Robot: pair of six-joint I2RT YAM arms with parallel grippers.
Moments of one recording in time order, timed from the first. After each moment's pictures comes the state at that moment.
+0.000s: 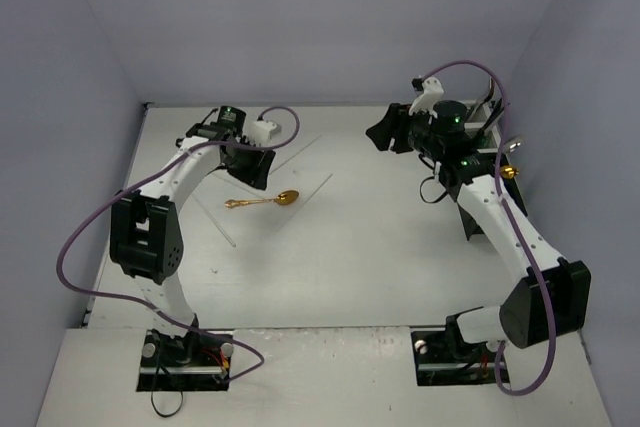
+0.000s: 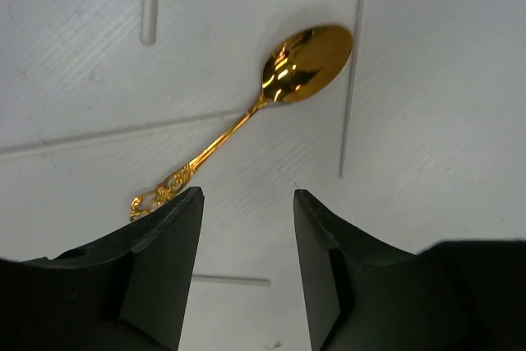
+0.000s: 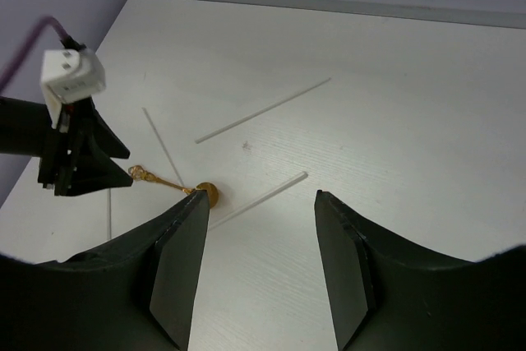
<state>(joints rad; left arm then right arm) -0.26 1.79 1.53 -0.79 0.35 0.23 0.27 1.38 1.18 -0.10 -0.32 0.31</state>
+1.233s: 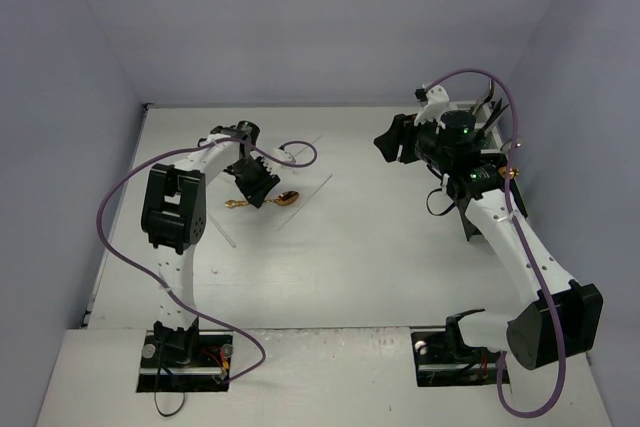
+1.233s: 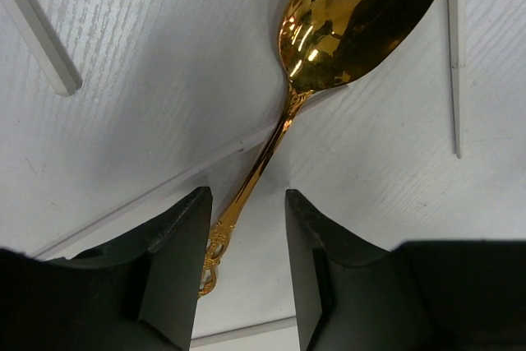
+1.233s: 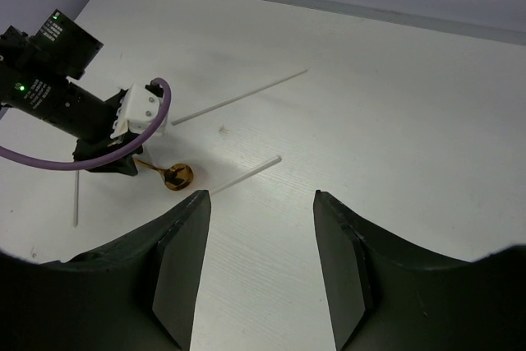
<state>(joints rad) -0.26 2.10 1.63 -0.94 0.33 0.73 0.27 1.25 1.11 -0.15 -0.29 0.19</state>
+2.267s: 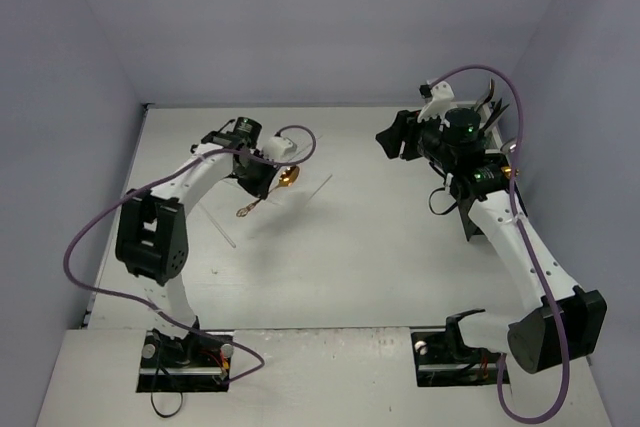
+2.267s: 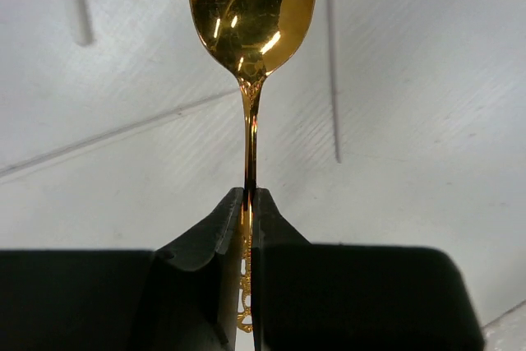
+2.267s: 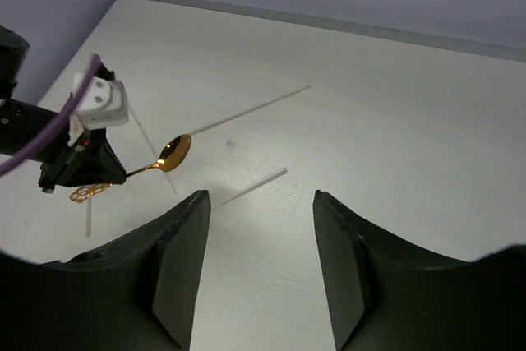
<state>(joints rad) -0.34 1.79 1.48 -0.83 0.30 0.37 0.27 1.24 1.15 -0.16 -0.29 0.21</state>
